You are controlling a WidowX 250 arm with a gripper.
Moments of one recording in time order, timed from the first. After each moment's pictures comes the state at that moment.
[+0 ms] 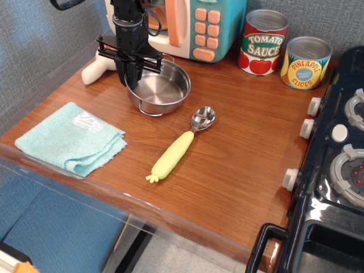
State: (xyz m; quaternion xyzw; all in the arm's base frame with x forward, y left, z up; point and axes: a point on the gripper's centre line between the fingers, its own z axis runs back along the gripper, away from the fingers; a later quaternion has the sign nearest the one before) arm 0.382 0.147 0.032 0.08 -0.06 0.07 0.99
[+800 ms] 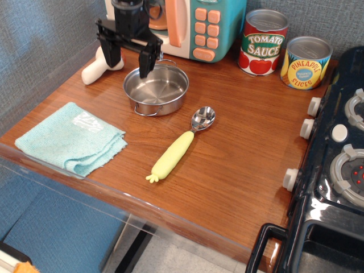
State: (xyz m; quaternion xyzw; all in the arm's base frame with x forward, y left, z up) arm 0.380 0.139 0.067 0.07 -0.07 0.04 0.99
